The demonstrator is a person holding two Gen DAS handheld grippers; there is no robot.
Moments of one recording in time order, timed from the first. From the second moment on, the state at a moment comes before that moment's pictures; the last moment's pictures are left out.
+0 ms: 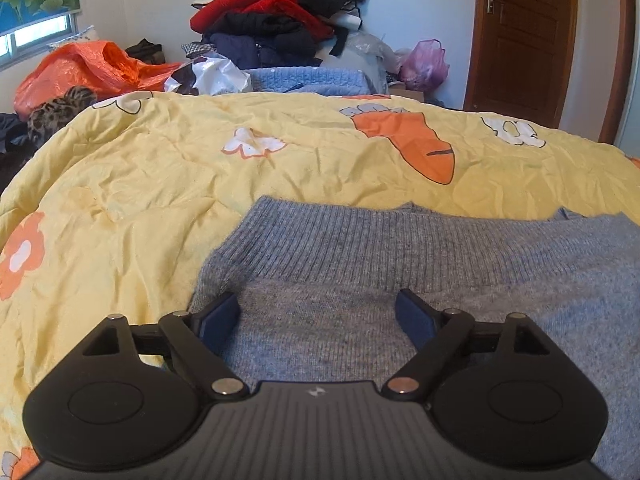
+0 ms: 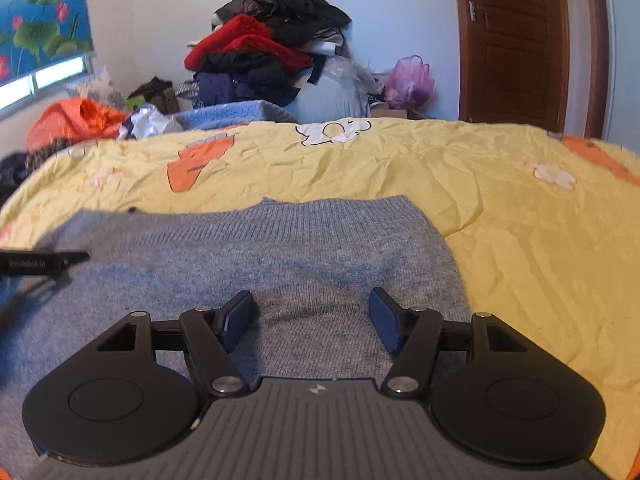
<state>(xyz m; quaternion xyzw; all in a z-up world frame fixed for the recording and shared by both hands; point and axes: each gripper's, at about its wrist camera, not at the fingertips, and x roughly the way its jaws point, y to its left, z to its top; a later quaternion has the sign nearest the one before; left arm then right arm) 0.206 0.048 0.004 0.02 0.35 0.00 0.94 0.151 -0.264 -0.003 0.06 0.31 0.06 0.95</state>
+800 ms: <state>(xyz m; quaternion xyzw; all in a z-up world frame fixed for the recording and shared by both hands) -0.034 0.140 0.005 -0.35 0.32 -0.03 0.88 -0.051 -0.351 -0.006 0.38 0.30 0.02 0.87</state>
